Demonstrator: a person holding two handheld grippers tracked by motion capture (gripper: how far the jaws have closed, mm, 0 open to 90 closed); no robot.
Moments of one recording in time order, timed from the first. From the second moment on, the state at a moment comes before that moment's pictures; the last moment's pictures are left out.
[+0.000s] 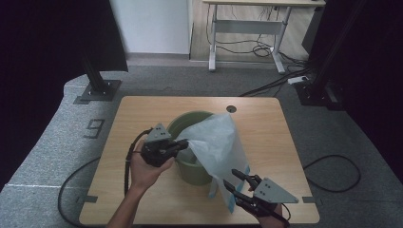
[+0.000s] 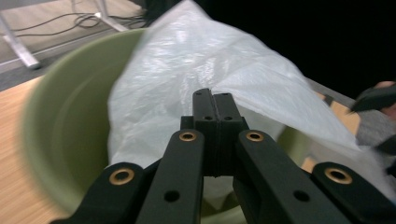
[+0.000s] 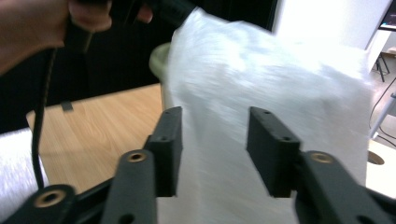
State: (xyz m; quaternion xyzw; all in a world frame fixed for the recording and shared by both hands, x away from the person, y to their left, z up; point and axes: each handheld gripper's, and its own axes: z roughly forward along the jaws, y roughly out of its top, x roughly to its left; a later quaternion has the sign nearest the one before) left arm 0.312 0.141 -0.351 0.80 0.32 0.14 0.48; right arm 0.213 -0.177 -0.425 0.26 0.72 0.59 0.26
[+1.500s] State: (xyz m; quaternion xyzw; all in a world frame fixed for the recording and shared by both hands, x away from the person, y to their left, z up) left arm 0.352 0.212 -0.375 0.76 0.42 0.13 0.47; right arm 0.288 -0.178 -0.481 0.37 0.71 0.56 0.20
